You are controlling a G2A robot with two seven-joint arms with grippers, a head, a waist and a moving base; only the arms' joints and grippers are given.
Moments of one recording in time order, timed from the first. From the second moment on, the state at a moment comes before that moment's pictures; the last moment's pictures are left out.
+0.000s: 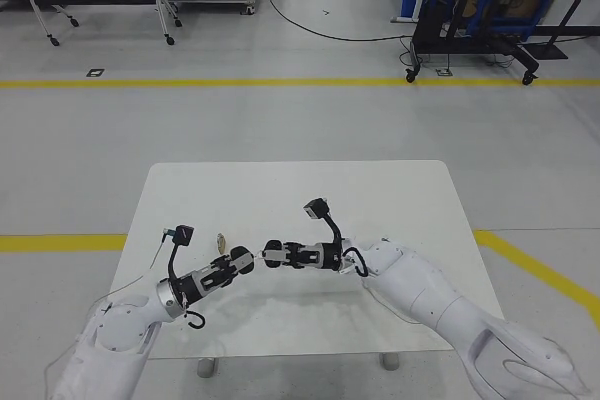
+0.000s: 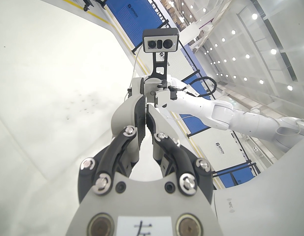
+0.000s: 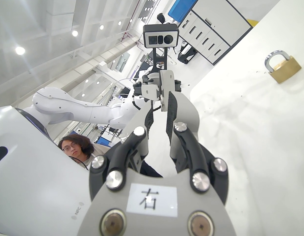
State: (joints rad) left arm 1.56 -1.08 -1.44 -1.65 -0.05 -0.59 -0.79; right arm -0.81 -1.32 0.50 -0.87 0.58 -0.96 0.86
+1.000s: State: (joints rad) left arm 1.62 -1.05 -1.61 -1.74 0.60 -0.52 -0.50; right arm -0.81 -1.27 0.51 -0.85 0.61 -1.01 0.81
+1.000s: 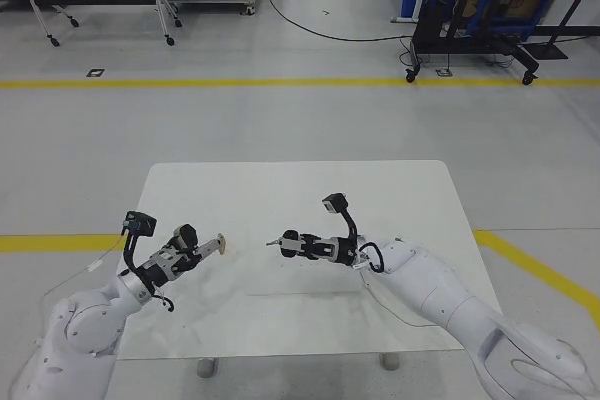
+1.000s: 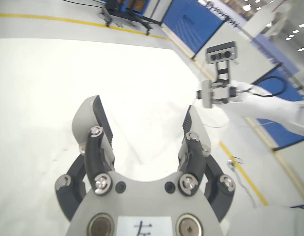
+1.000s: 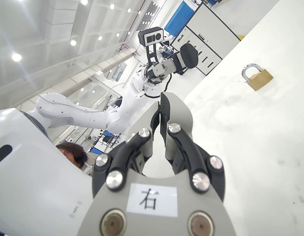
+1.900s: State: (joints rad) left arm 1.38 -1.12 -1.24 -1.50 1.10 -0.10 -0.39; right arm -0.81 -1.27 0.51 -0.85 0.61 -1.01 0.81
